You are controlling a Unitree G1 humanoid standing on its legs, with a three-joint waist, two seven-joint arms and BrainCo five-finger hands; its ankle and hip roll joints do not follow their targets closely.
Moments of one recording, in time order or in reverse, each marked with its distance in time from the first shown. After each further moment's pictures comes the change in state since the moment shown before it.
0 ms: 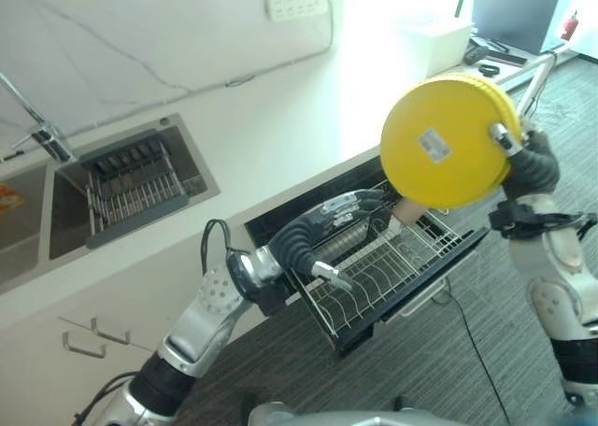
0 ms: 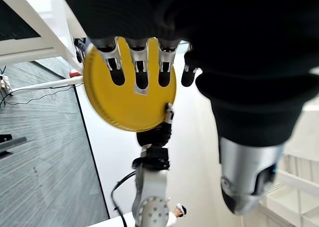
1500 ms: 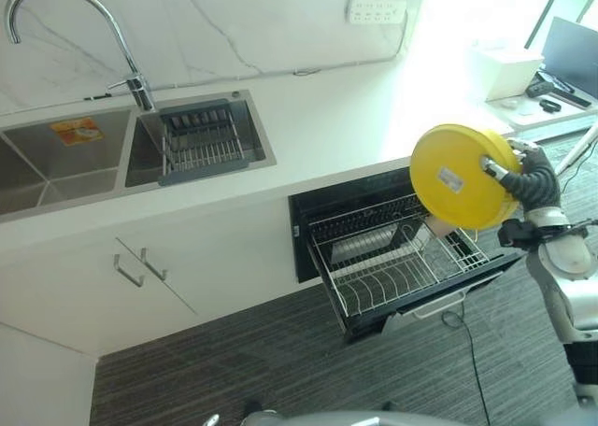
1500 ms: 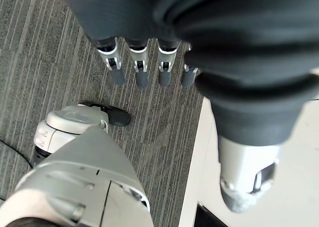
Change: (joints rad) left arm 0.434 -0.270 0.517 1.390 -0.116 0.054 0.318; right arm 0.133 -0.068 -0.065 0.134 -0.490 0.011 0.146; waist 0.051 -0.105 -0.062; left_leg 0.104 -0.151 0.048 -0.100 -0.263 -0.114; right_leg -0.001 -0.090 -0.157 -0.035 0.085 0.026
